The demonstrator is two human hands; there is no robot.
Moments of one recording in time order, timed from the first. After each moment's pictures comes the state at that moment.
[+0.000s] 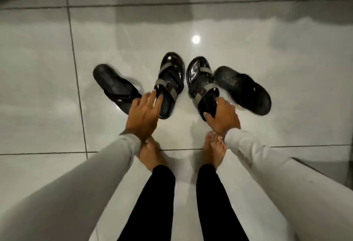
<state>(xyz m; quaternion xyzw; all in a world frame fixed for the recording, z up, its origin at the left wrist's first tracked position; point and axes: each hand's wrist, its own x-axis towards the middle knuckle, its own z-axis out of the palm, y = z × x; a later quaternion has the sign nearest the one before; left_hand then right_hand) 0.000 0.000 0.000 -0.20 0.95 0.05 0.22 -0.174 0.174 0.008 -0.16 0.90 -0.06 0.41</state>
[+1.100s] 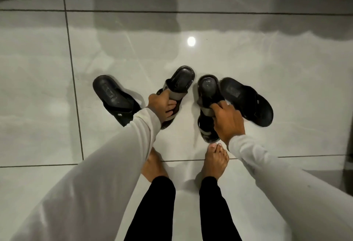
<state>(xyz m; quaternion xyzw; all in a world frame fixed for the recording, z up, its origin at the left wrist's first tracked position) -0.095 -0.042 -0.039 -0.68 0.26 0.67 0.15 -0.190 0.147 -0.012 -0.34 0.88 0.07 0.33</state>
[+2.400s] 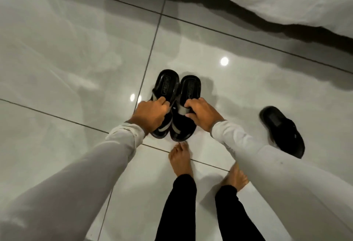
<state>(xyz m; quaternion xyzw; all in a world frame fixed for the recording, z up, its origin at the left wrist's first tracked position) 0.113 -0.152 0.078 -0.27 0.89 0.16 0.32 -0.060 -0.049 0.032 -0.53 0.69 -0.06 0.49</state>
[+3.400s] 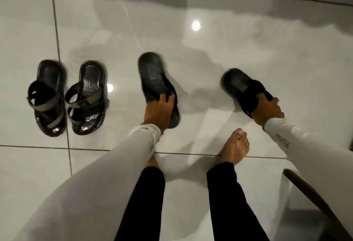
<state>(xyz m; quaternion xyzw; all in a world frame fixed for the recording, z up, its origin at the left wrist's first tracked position) -0.037 0.012 -0.094 -0.28 0.89 0.20 0.30 -0.290 0.224 -0.080 -0.12 0.90 0.17 0.39</state>
